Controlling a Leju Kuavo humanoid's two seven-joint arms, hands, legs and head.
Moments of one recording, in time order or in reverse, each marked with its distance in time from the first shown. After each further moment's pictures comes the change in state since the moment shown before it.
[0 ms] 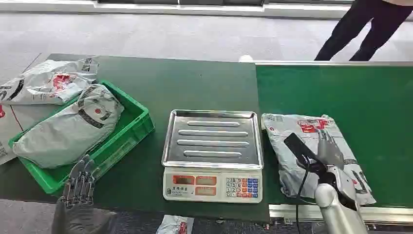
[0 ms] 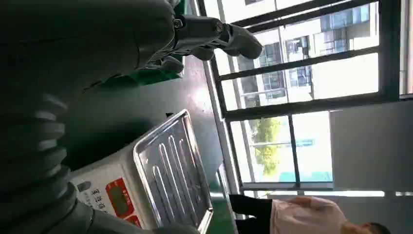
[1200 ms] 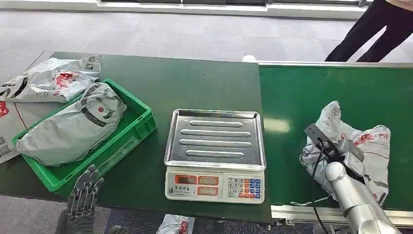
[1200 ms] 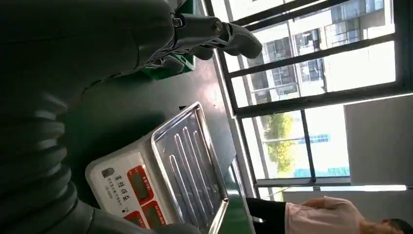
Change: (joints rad) left arm 0.094 -0.037 -0.021 -0.052 -0.084 -0.041 -0.018; right arm -0.209 -0.144 0.084 0.365 -0.080 -0.212 0.236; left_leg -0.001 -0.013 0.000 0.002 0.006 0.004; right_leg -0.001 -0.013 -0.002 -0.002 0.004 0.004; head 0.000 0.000
